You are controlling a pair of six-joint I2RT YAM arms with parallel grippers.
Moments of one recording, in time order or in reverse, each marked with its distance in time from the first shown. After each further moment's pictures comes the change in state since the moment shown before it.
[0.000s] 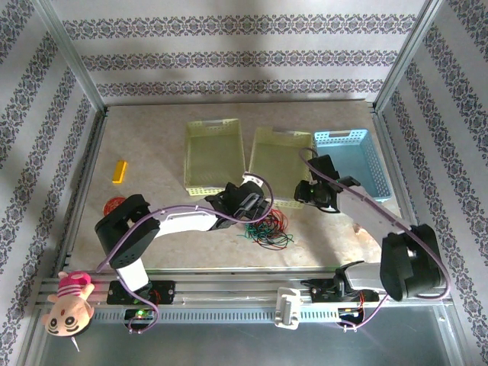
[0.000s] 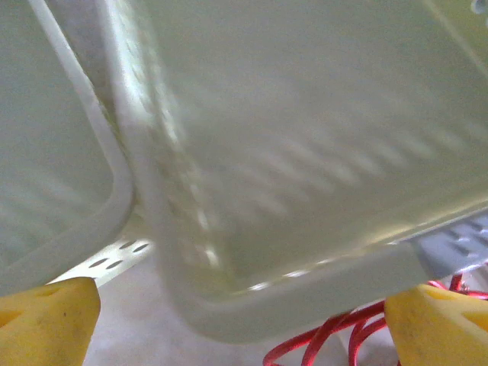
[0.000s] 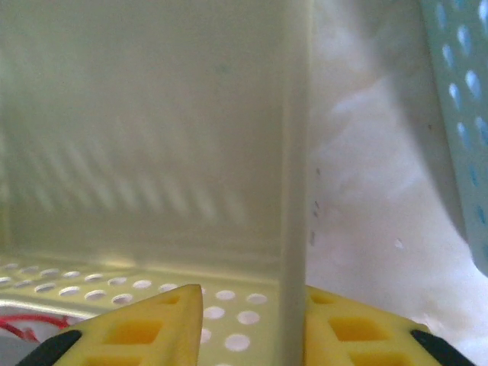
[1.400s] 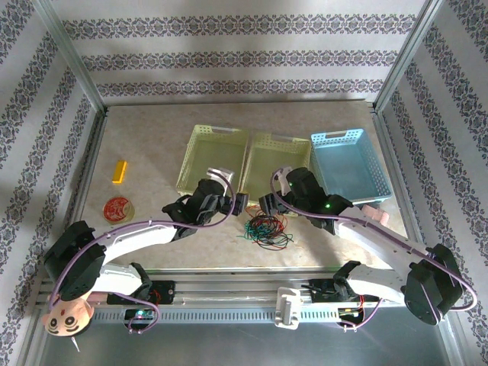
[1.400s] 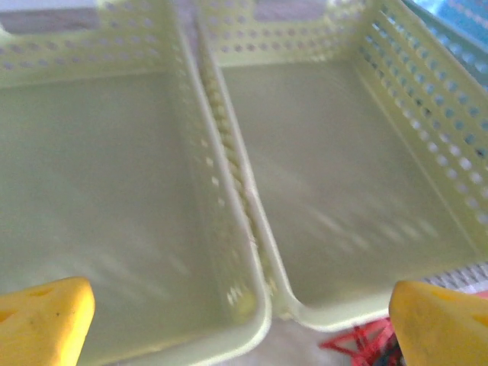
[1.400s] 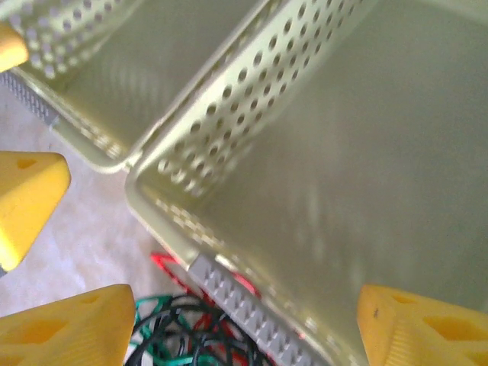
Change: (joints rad) left arm 0.095 -0.409 -0.305 0.139 0.123 -0.013; right arm 0.365 -0.225 -0.101 0.197 -0.007 -0.261
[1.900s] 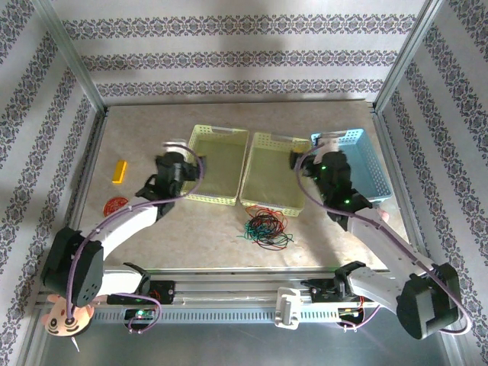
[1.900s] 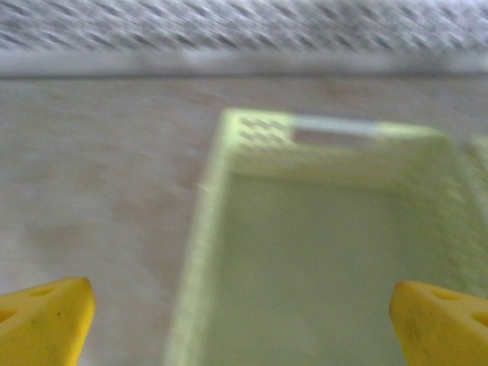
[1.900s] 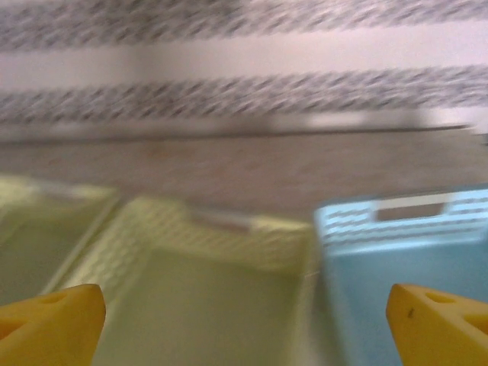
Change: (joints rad) left arm 0.373 -0.023 0.022 0.071 -0.080 0.084; right arm -0.233 -0.075 -0.027 0.389 0.292 -0.056
